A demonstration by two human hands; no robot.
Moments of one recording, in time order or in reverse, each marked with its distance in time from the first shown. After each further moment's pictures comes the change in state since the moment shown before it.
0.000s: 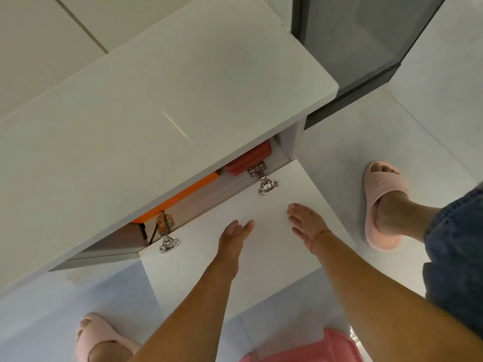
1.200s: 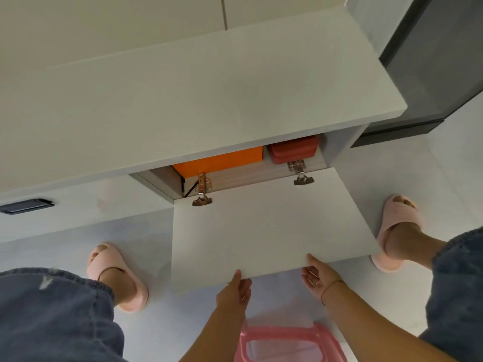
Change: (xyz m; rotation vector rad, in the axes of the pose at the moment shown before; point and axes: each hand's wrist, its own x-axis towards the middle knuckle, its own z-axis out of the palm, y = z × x) left_hand -0.100 -0.155 -0.061 -0.833 0.292 -0.379; right_hand -0.093 0.103 -0.016 0.035 0.148 0.254
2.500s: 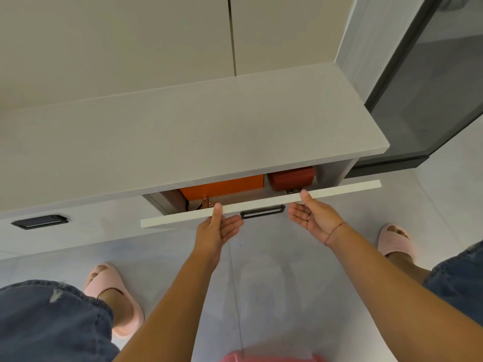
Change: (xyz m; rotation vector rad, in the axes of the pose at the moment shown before) left_hand -0.088 0.142 0.069 0.229 -0.413 0.611; right_hand -0.101 -0.137 0.097 -0.160 -0.510 -0.478
